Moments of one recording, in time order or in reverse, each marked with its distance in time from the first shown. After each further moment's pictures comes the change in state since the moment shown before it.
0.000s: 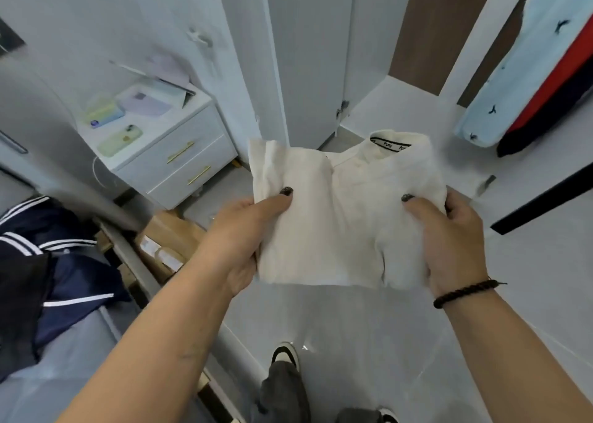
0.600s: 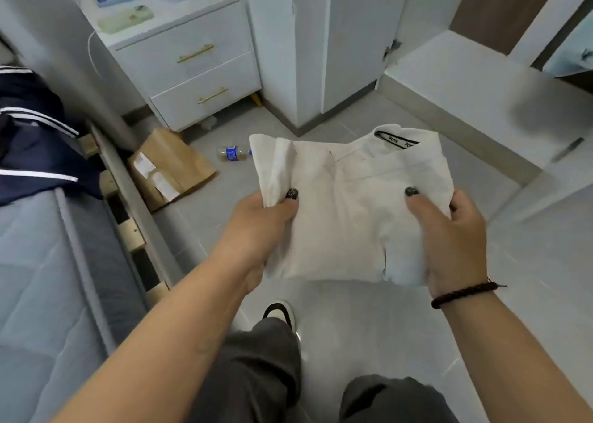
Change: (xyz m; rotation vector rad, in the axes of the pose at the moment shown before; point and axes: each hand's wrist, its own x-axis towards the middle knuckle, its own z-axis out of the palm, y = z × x) left_hand 0.073 -0.293 -0.069 0.059 0.211 0.109; right_hand -0.044 0.279 0.002 -0.022 -0.124 -0.097
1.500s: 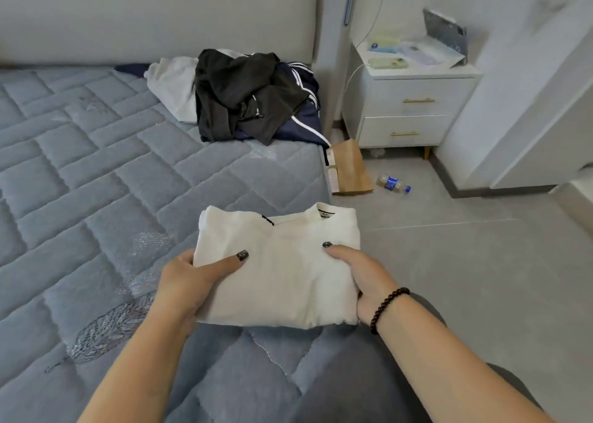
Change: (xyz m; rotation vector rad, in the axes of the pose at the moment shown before) left_hand -0.248 -0.177 -0.379 -0.320 0.731 -0.064; right_hand -0.335 0.027 0.228 -0.137 -0.939 0.714
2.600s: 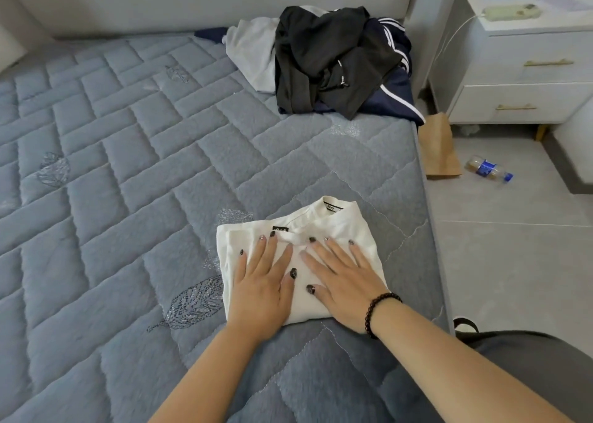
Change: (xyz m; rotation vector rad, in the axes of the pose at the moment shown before) left_hand 0.066 -0.095 -0.043 1.210 0.059 0.628; right_hand 0.077 0.080 0.094 -1.877 -0.373 -0.892
